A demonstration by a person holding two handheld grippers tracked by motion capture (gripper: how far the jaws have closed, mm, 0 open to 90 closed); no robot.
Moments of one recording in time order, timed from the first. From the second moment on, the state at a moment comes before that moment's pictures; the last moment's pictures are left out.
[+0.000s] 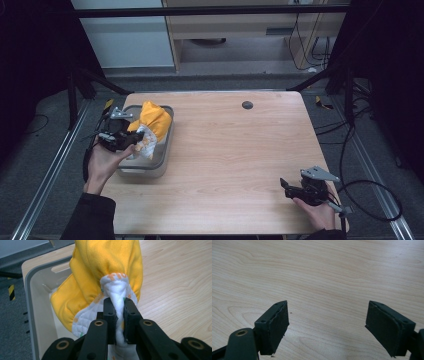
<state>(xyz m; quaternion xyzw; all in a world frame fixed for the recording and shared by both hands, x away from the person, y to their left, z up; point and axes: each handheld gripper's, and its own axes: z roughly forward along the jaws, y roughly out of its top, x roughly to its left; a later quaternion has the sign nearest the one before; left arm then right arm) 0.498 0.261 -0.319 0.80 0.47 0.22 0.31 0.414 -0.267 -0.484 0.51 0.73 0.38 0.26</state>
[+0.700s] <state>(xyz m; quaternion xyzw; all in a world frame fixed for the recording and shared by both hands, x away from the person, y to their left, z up) 0.483 0.223 -0.303 0.82 0.41 0.21 0.33 0.414 -0.268 -0.483 0.51 0.73 0.38 0.26</state>
